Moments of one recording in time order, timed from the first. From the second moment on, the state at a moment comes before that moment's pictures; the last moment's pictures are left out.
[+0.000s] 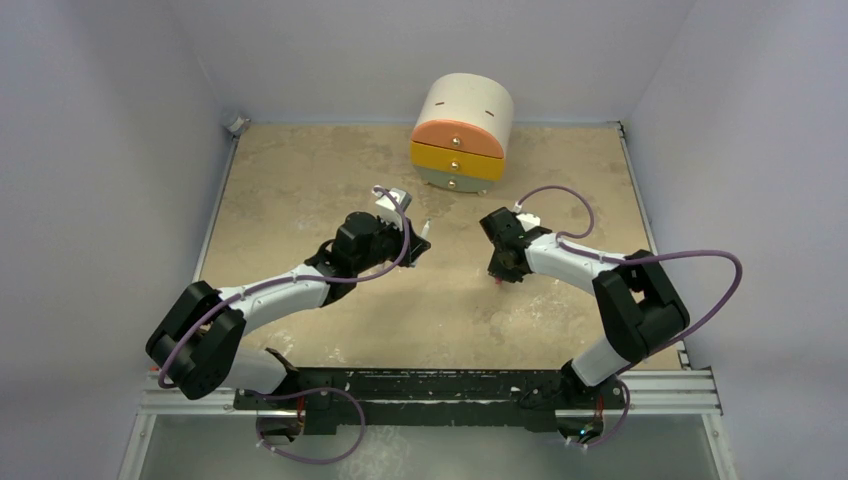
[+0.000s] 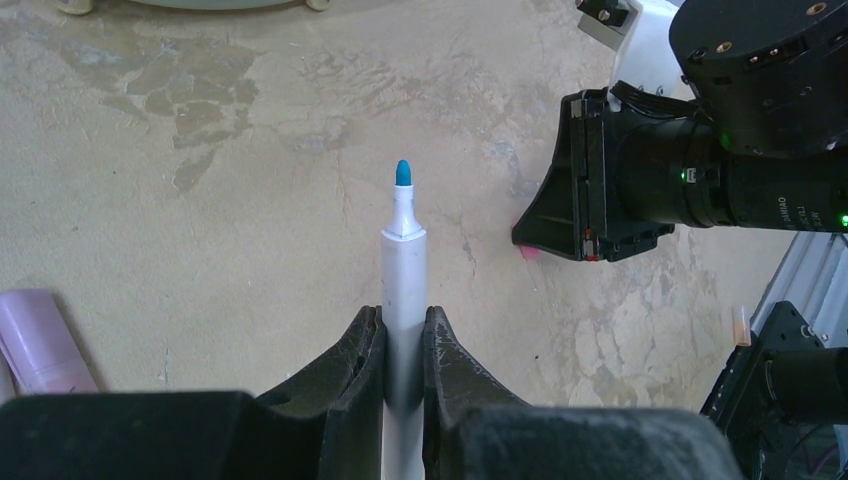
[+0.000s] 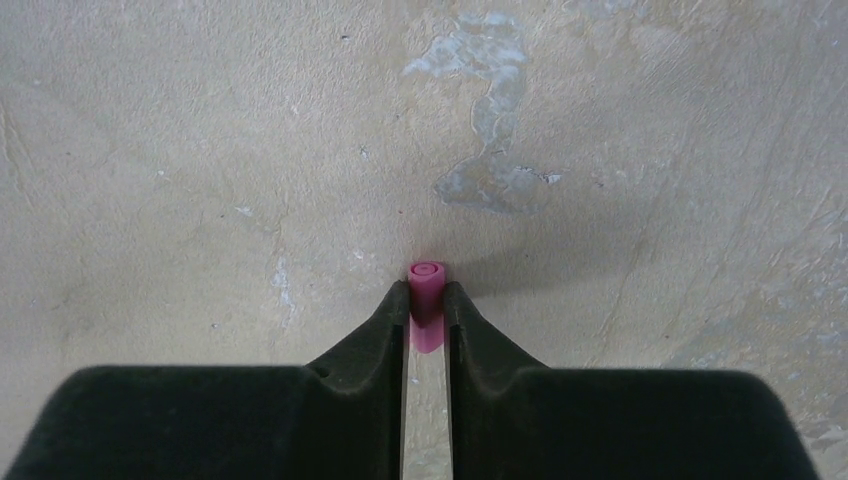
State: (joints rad) left arm -0.68 1.37 0.66 0.39 0.16 -0.38; right arm 0.53 1.58 0.85 -0.50 0.32 0.86
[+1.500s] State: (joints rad) left arm -0.67 1.43 0.54 1.25 0.51 -0.81; right arm 0.51 1.09 0.76 0.57 -0.40 0.52
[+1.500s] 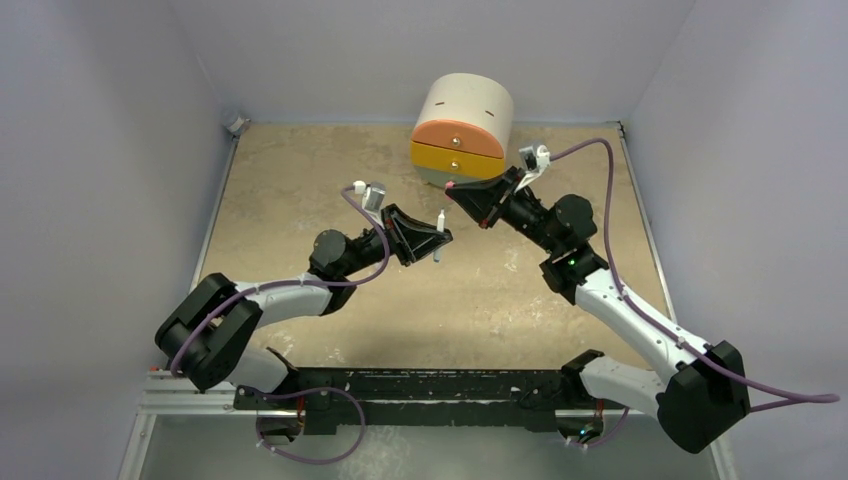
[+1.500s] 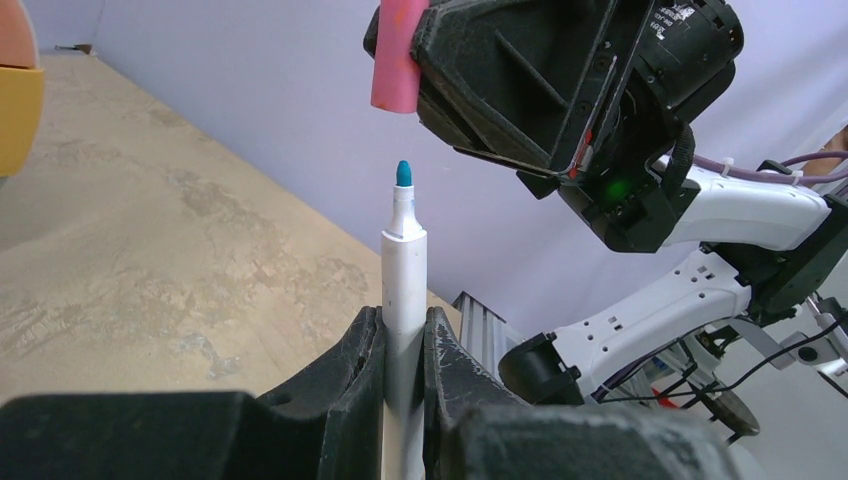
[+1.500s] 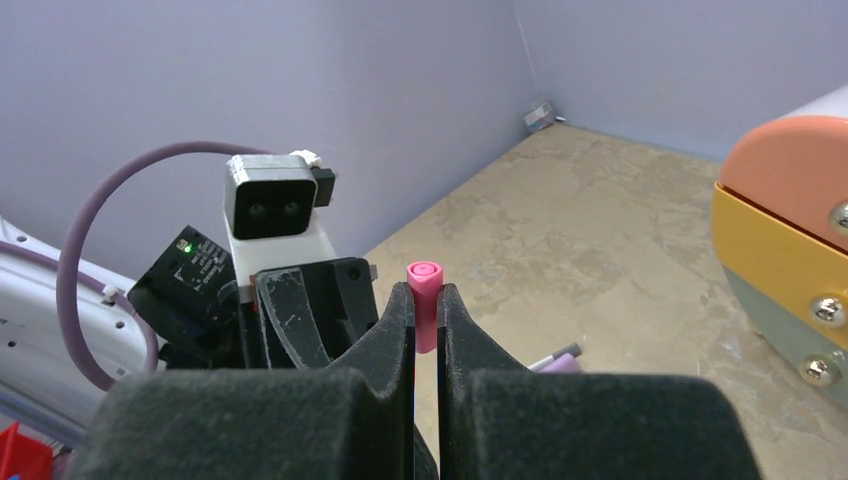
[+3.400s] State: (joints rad) left arm -0.68 1.47 0.66 1.01 0.40 -0.63; right arm 0.51 1.14 0.69 0.59 -0.34 0.57
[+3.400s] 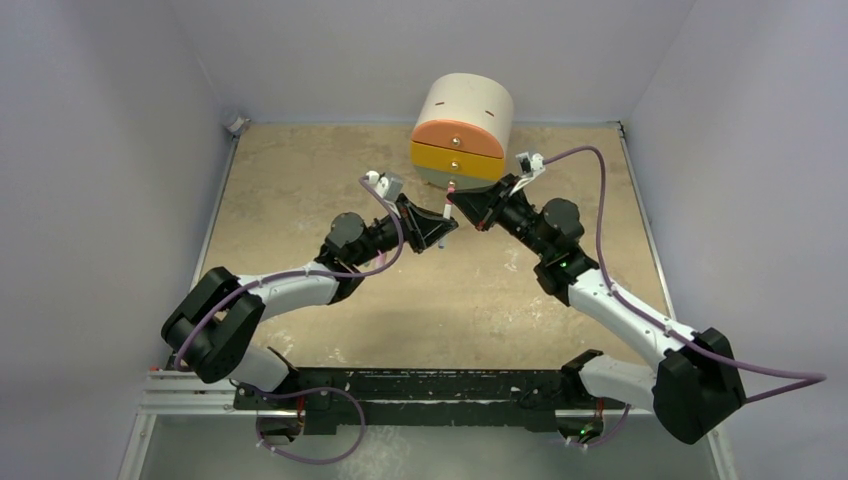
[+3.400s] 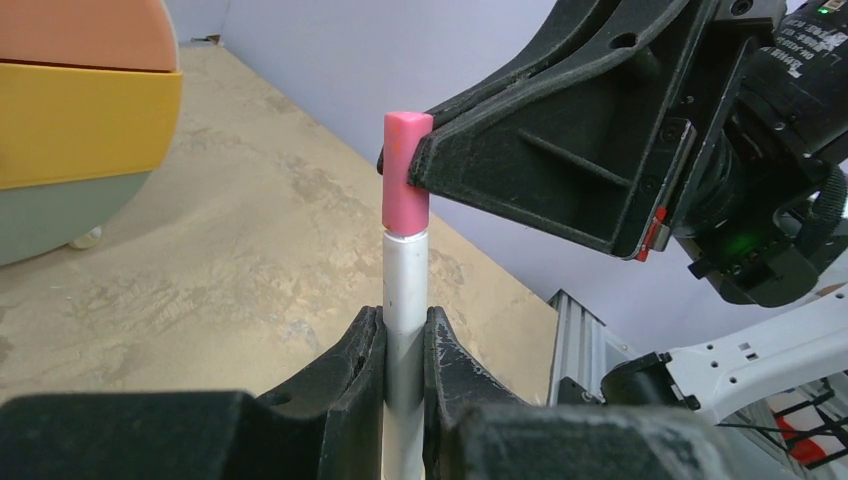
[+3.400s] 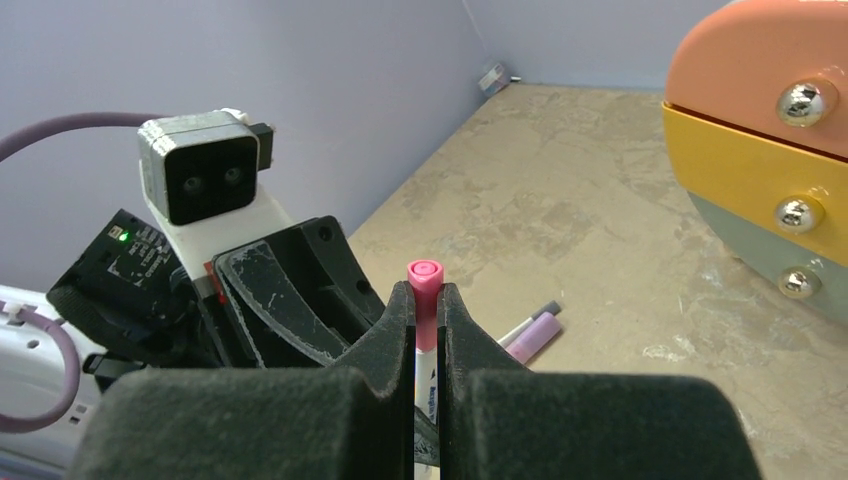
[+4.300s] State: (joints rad) left arm -0.70 1.48 0.71 0.88 0.33 -0.55; right arm 0.56 1.11 0.60 0.64 -0.15 0.62
